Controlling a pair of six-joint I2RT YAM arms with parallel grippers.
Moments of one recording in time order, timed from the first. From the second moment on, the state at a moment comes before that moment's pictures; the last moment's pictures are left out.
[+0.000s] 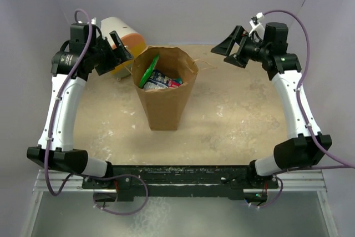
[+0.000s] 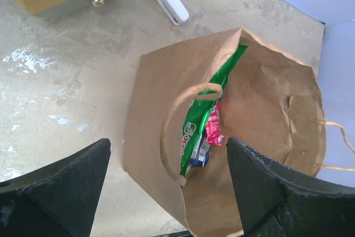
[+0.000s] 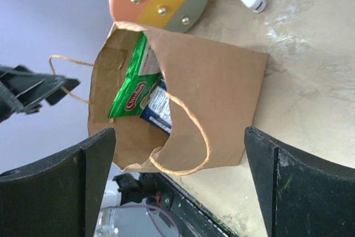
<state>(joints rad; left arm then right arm) -0.13 1.42 1.83 -1.05 0.11 -0.59 0.09 1.47 1.64 -0.65 -0.62 0.64</state>
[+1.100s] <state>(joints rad) -0.01 1.46 1.68 -0.82 0.34 -0.56 0.12 1.52 1.60 -0.69 -0.69 0.54</state>
